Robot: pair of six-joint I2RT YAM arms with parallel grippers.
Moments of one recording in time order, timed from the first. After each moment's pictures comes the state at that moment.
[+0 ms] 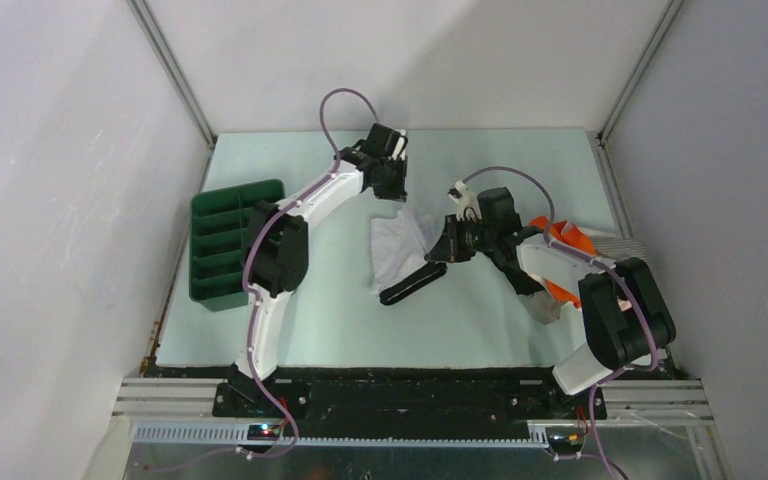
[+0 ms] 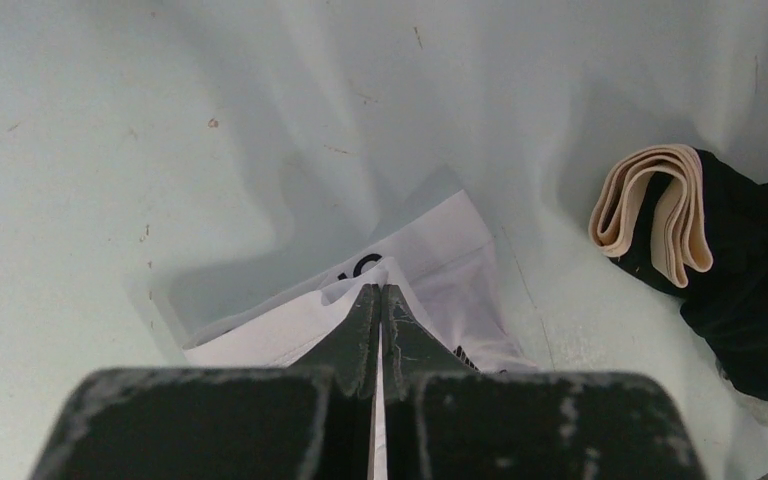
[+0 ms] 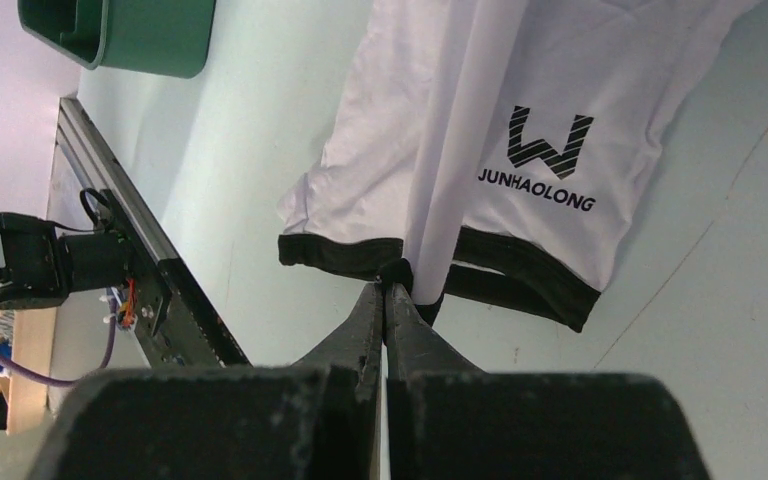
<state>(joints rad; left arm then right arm) -0.51 2.20 1.92 -0.61 0.12 -0.38 0.43 1.56 0.88 -0.03 -0.62 0.34</state>
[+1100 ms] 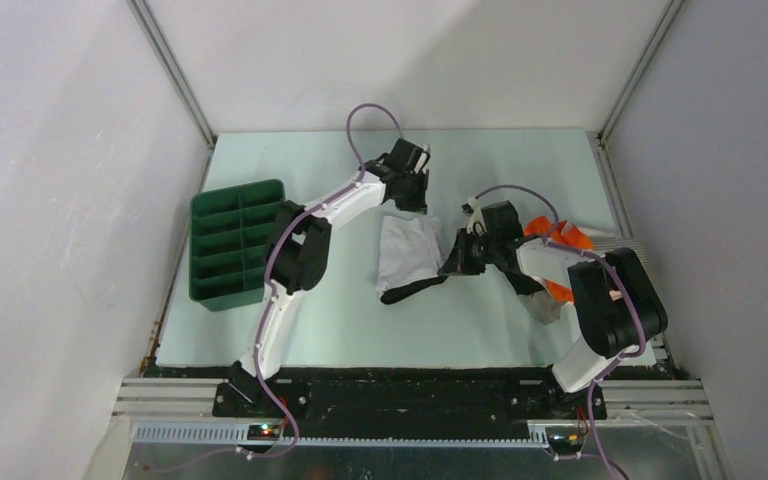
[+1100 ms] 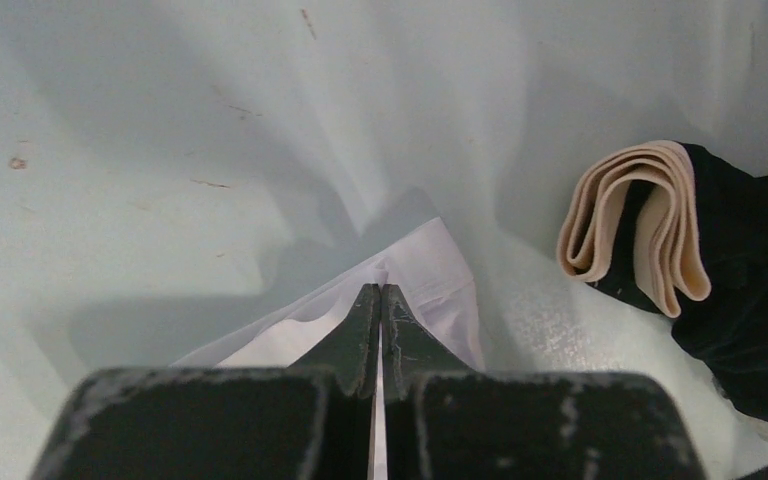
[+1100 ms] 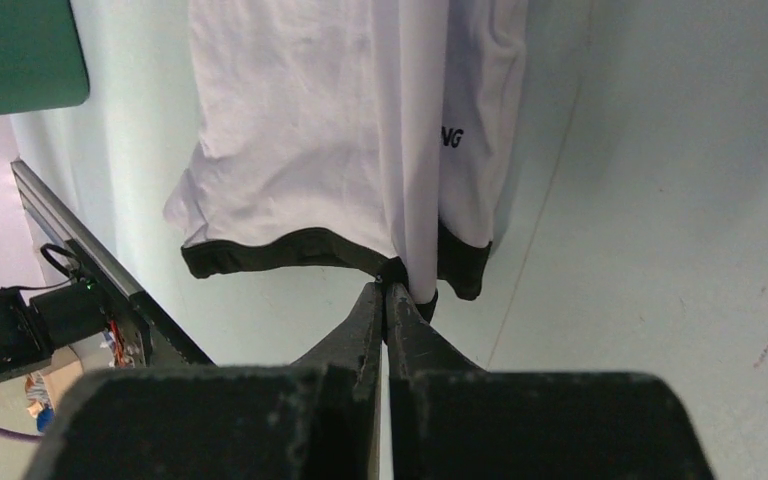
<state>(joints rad) -0.59 2.34 1.98 -0.54 0.14 -0.41 0.37 1.63 0.81 -0.06 -0.53 0.45</state>
